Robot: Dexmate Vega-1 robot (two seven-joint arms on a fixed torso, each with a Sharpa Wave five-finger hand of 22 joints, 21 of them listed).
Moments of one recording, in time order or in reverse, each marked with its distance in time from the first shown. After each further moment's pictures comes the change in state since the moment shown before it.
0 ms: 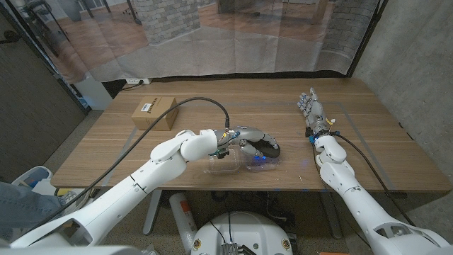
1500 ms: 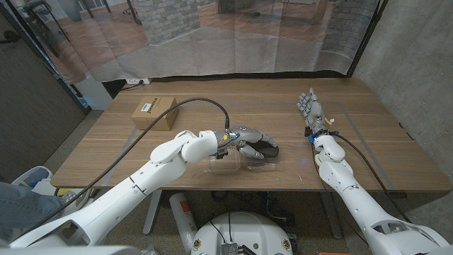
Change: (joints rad) left arm 0.002 0.010 0.008 -0.018 0.051 0.032 -0.014; left_hand -0.224 -0.069 -0.069 0.101 -0.035 -0.179 -0.039 -0.066 -0.041 -0.124 -0.006 -0.064 -0.031 -0.155 -0.012 -0.023 -0.120 -0.123 0.026 -0.099 0.005; right arm 0.020 0.011 0.001 0.029 -0.006 -0.005 -0.006; right_hand 0.000 0.000 -0.003 -0.003 0.000 0.000 0.000 0.000 0.000 0.006 -0.006 0.000 0.000 0.000 0.000 0.000 0.000 0.000 0.000 0.000 0.000
